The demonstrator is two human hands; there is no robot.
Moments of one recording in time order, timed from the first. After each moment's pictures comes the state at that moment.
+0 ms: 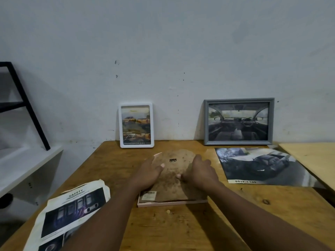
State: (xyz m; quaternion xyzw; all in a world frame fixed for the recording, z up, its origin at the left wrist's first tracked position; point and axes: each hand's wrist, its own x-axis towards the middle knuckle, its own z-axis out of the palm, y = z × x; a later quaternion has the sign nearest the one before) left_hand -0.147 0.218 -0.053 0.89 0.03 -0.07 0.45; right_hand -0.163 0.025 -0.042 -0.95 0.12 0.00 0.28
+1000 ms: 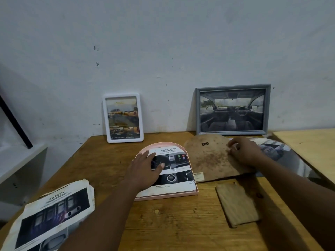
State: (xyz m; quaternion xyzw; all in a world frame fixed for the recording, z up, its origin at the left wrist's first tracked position) left_hand -0.119 0.197 -0.081 0.98 -0.06 0.00 0.17; right_hand -0.114 -0.159 -0.047 -0.96 0.09 -0.06 0.26
